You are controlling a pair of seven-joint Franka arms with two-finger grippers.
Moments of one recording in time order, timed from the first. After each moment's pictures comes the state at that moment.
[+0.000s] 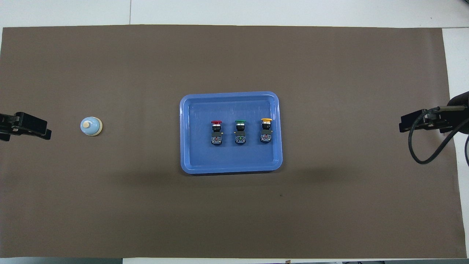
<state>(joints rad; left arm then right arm) 0.08 -0.02 -0.08 -1.64 -0.02 1.45 0.05 -0.09 -0.07 0.05 -1.76 -0.01 1.62 -0.04</state>
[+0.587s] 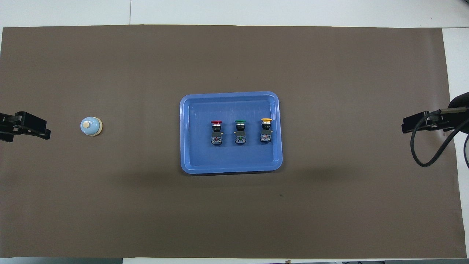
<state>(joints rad) 0.11 -0.04 -0.07 -1.73 -0.02 1.61 -0.03 -0.09 -0.07 0.05 -1.76 -0.02 1.62 -0.06</state>
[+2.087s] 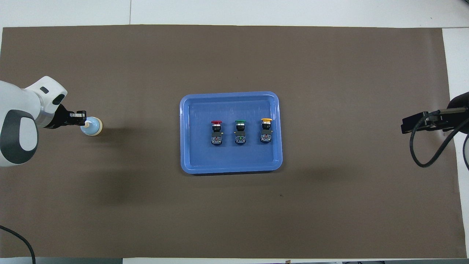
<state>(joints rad) 0.12 0.16 -0.08 -2.05 -0.02 2.23 0.02 -0.09 -0.07 0.05 -1.76 -0.02 1.62 -0.06</state>
